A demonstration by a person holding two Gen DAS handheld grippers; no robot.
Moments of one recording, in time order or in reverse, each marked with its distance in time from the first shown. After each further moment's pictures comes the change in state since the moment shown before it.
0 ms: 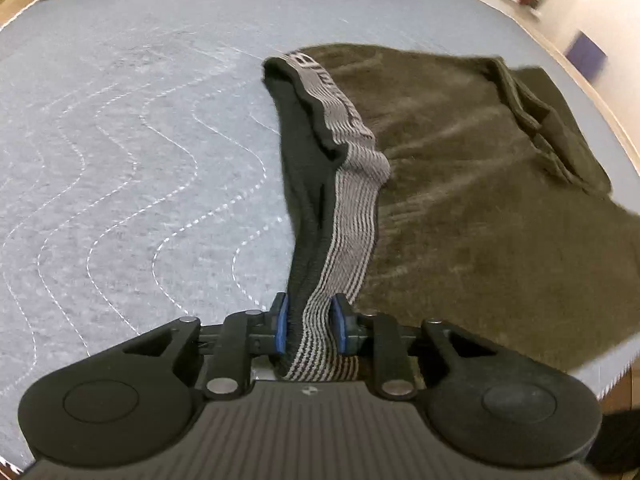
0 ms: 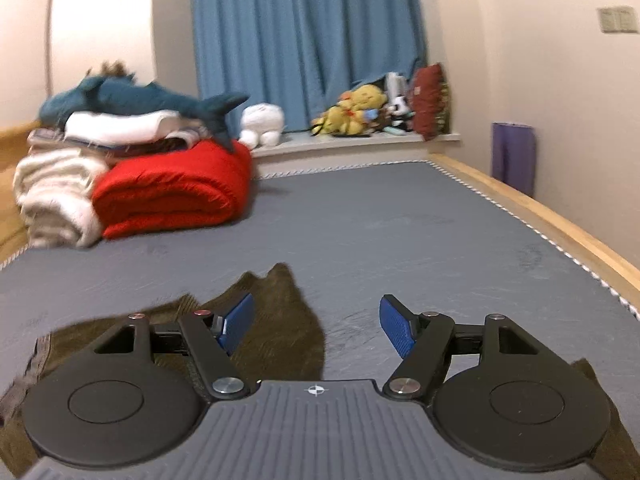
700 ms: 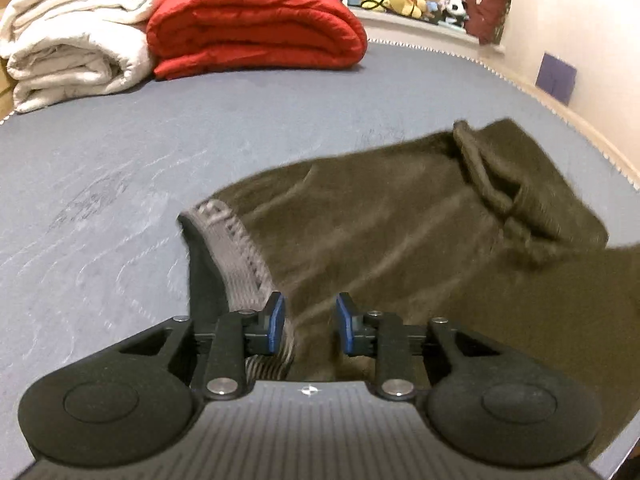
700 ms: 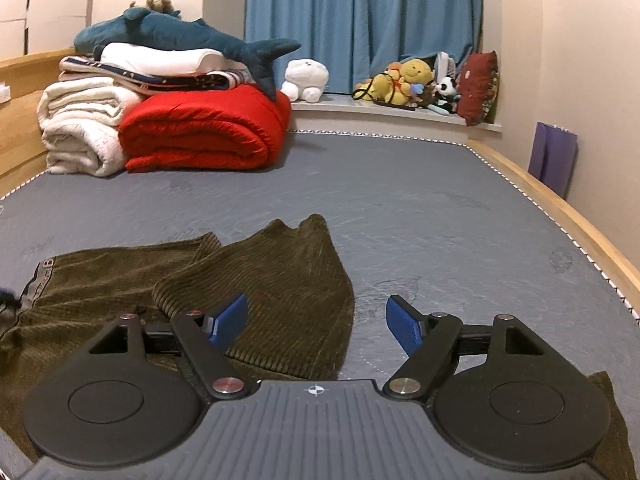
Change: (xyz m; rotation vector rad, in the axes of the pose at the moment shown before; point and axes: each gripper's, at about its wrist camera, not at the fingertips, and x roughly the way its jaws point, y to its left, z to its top) left arm 0.011 -0.086 0.070 0.150 -0.266 0.016; right arm 0.022 0.040 -0.024 -0.159 0.103 0.055
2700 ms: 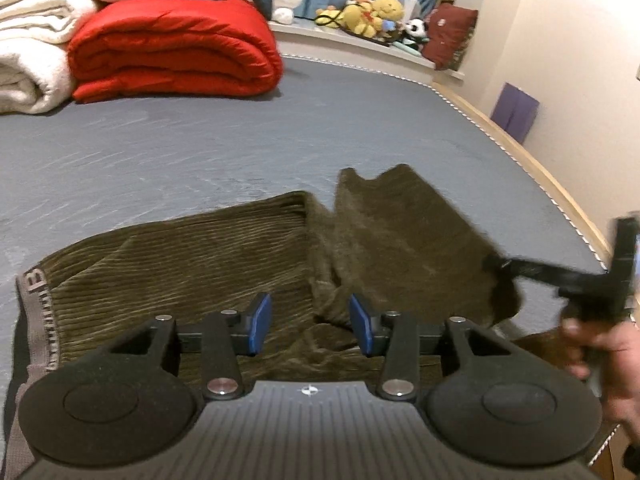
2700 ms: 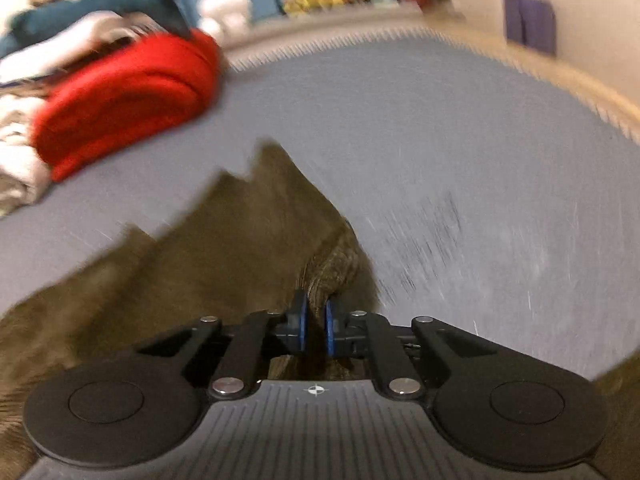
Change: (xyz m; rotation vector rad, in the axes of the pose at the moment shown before) left arm 0.019 -0.181 0.094 -0.081 -0.016 -0.114; right arm 0.180 0.000 0.001 0.291 0.174 -0.037
